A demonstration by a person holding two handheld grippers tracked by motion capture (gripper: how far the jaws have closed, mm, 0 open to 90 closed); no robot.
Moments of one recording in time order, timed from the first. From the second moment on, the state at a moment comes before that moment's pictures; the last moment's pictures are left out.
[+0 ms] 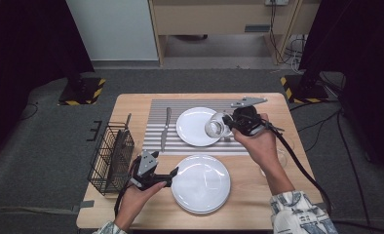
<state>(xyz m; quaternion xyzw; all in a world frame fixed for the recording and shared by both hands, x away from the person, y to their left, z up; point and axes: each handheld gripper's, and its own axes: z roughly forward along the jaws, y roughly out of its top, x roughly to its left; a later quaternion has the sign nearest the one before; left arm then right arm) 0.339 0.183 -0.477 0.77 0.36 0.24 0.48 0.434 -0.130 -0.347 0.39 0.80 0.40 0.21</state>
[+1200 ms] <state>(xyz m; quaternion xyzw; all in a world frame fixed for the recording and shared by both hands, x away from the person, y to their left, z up) 0.332 0.186 -0.481 0.77 0.37 0.23 0.47 0.461 -0.056 -0.382 0.38 0.82 0.40 0.17</state>
